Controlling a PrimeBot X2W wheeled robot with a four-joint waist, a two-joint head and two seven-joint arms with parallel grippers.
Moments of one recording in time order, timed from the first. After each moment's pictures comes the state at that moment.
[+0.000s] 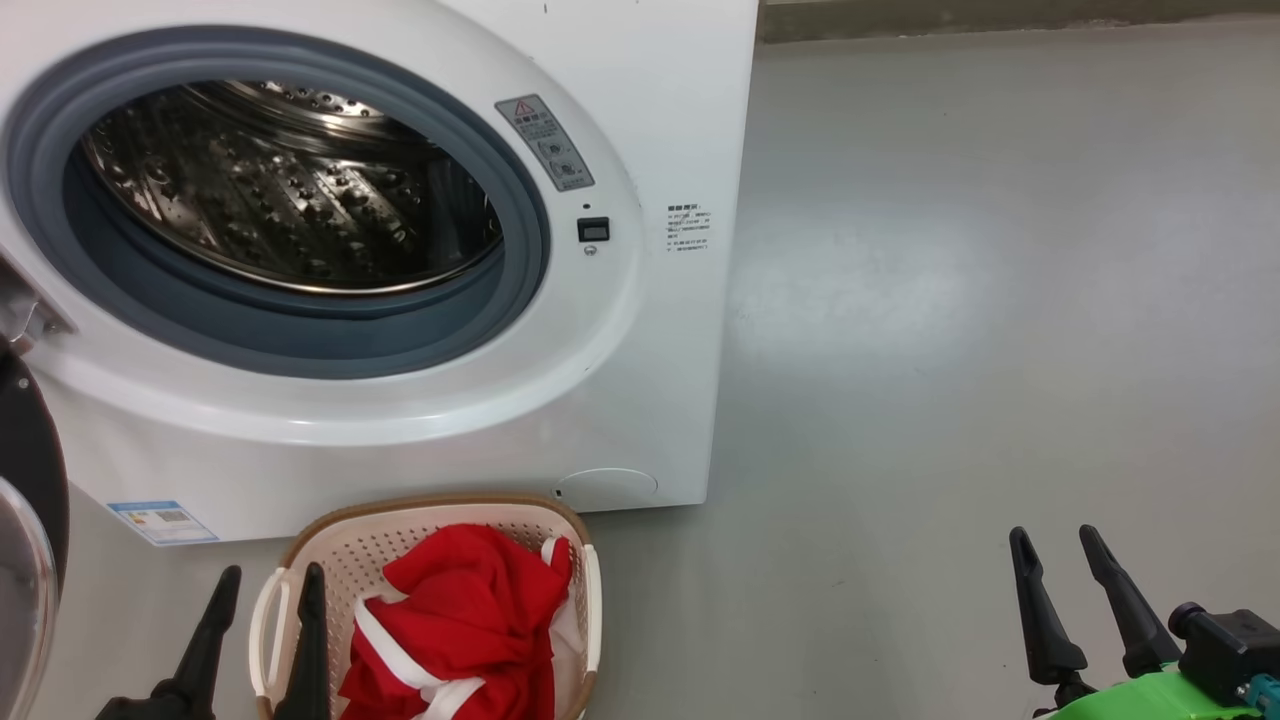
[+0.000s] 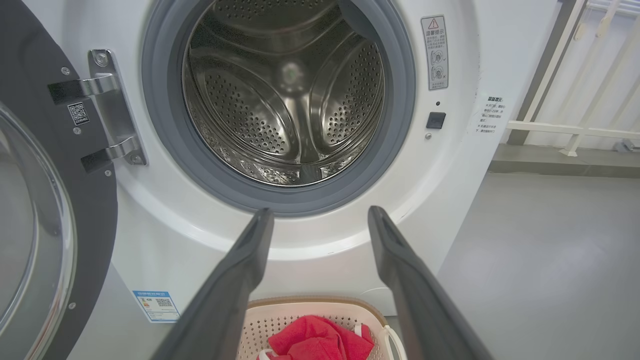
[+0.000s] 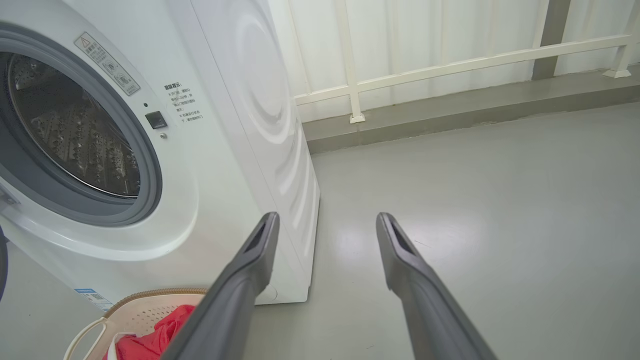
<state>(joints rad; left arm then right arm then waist) 0.04 0.07 0.11 0.14 -0.20 -0.13 -0.25 0.08 -0.08 -0.04 0.22 0.41 0.12 -0.26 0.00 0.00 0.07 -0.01</state>
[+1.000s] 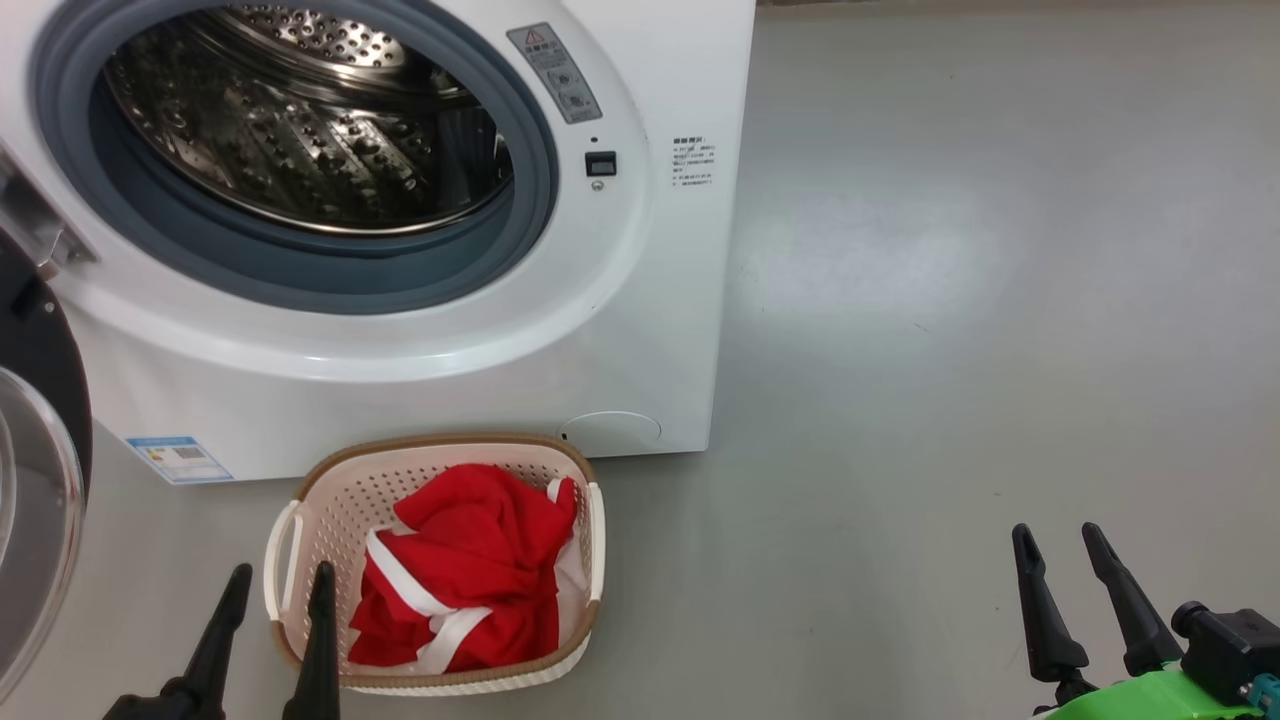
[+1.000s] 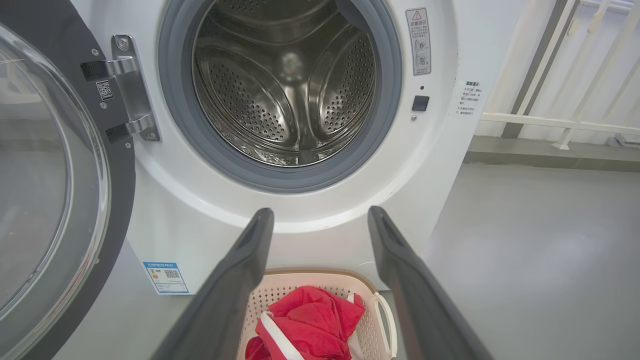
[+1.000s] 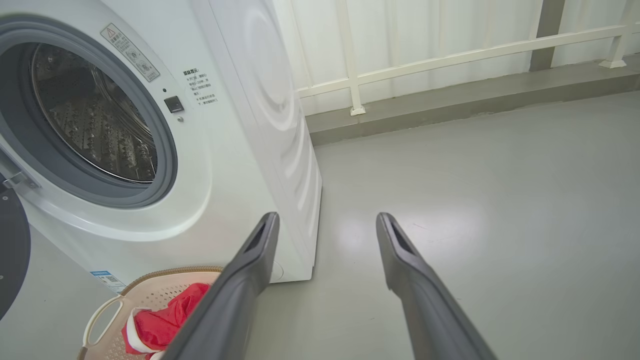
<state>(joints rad) 0.04 0.07 0.09 0.14 -0.21 -0.13 -0.25 0.08 -0.07 -0.05 0.21 0.41 0.12 -0.26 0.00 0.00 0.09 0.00</state>
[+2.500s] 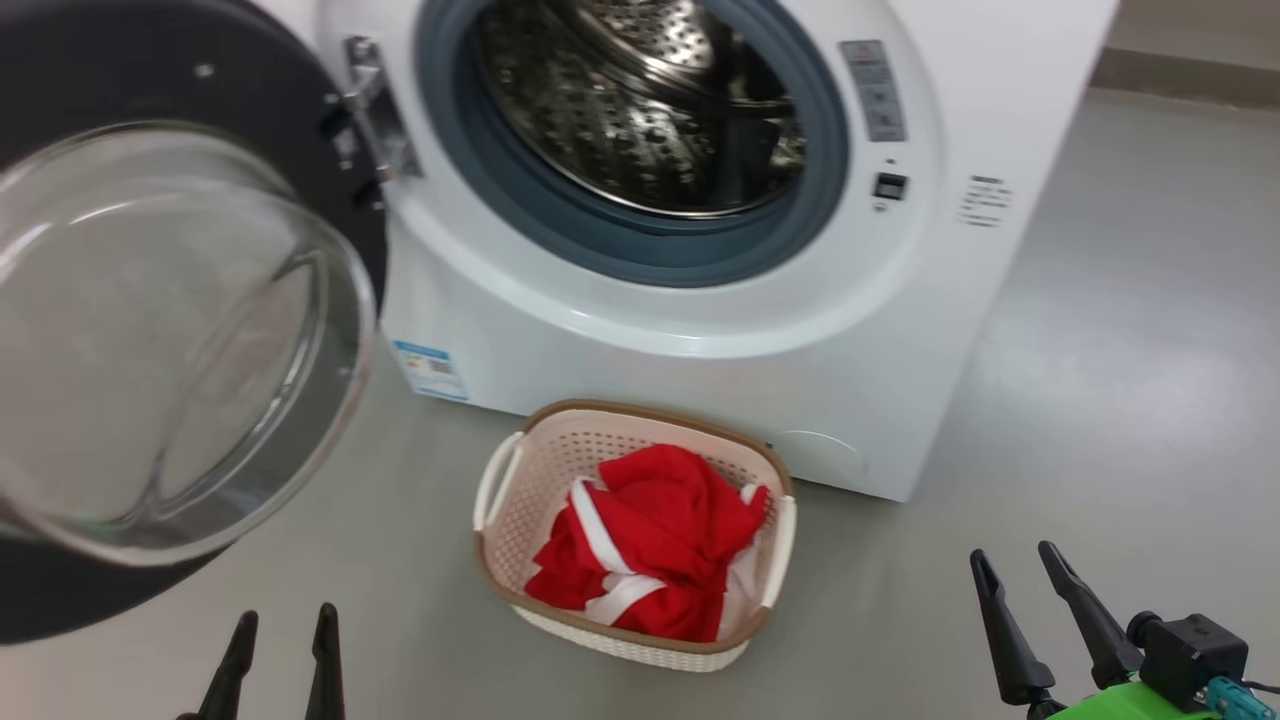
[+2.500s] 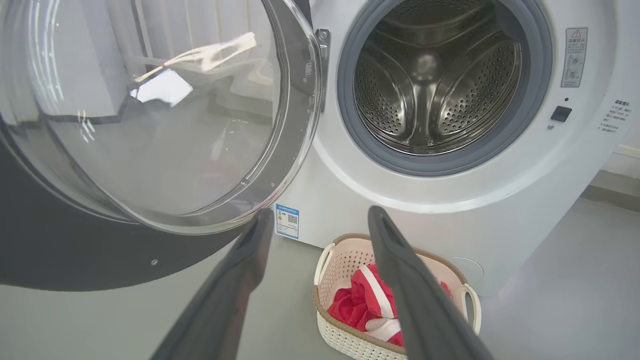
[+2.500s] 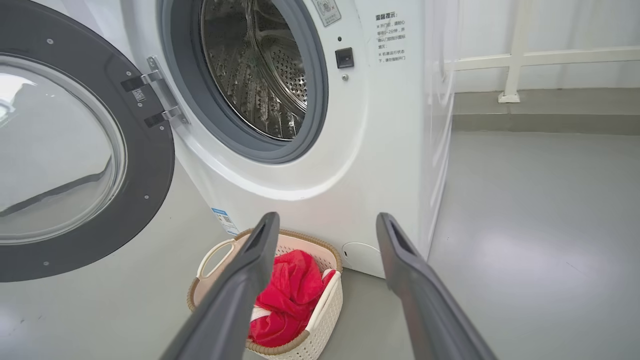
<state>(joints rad) 0.09 0.05 0.09 0.17 -0.23 -0.10 -0.25 0.07 -0.12 0.05 0.25 0.42 0.12 -0.26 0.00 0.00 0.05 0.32</state>
